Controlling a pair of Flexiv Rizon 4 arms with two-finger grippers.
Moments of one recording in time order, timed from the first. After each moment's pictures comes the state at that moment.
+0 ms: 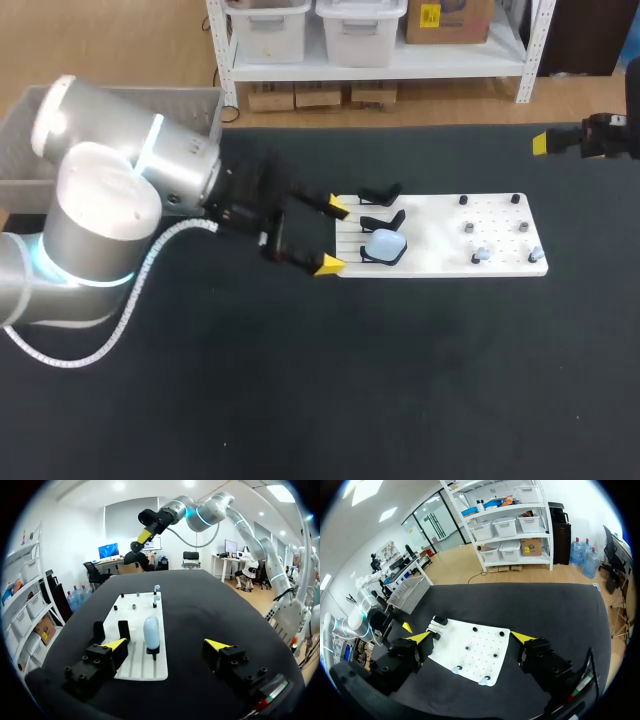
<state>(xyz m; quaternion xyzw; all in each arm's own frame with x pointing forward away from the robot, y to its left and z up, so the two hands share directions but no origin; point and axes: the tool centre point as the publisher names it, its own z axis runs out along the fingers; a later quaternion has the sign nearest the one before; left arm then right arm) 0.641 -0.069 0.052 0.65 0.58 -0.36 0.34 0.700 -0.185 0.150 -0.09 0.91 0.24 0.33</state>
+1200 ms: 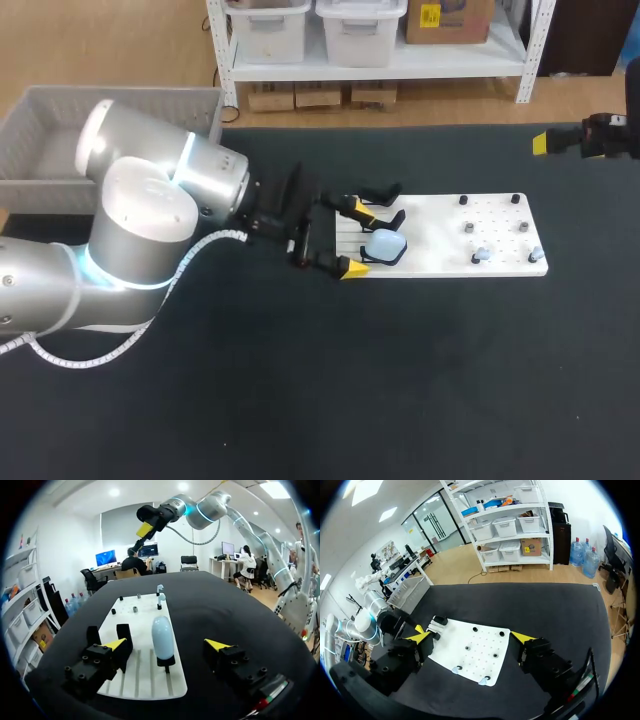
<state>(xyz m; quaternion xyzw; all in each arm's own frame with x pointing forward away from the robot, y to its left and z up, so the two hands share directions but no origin) 0.659 -0.102 0.025 0.65 0.55 -0.38 0.37 0.700 -0.185 0.150 -0.09 0.91 0.24 0.33</state>
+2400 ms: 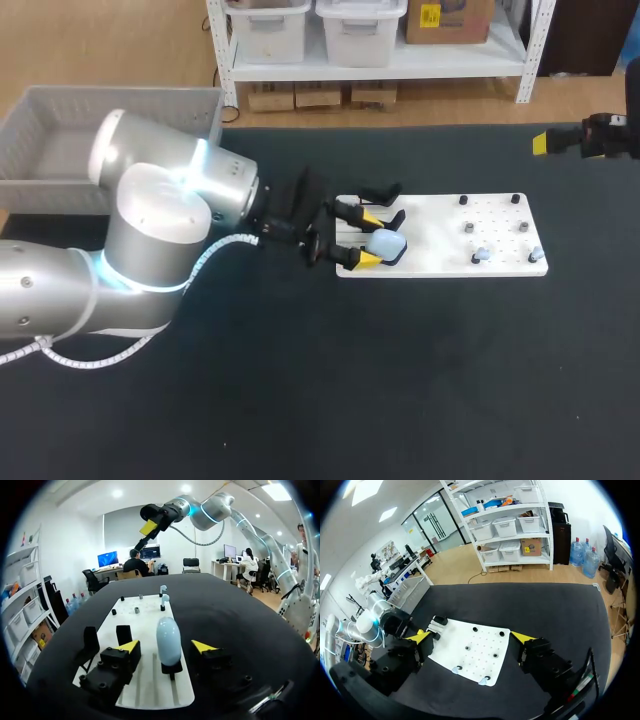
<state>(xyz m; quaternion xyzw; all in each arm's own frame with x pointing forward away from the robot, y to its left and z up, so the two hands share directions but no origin) 0.664 -0.117 0.016 0.64 0.55 -0.38 0.37 0.700 -0.185 0.150 -0.09 0.91 0.24 0.33</state>
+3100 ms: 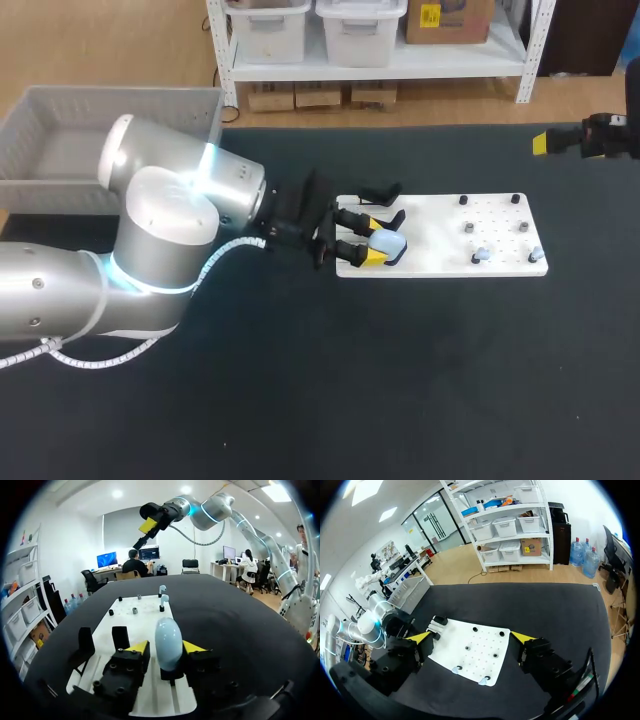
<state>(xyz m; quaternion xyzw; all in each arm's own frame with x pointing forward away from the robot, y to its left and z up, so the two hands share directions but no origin) 0.662 -0.126 0.011 0.64 0.55 -0.39 0.37 0.700 -0.185 0.150 -0.09 0.91 0.24 0.33</state>
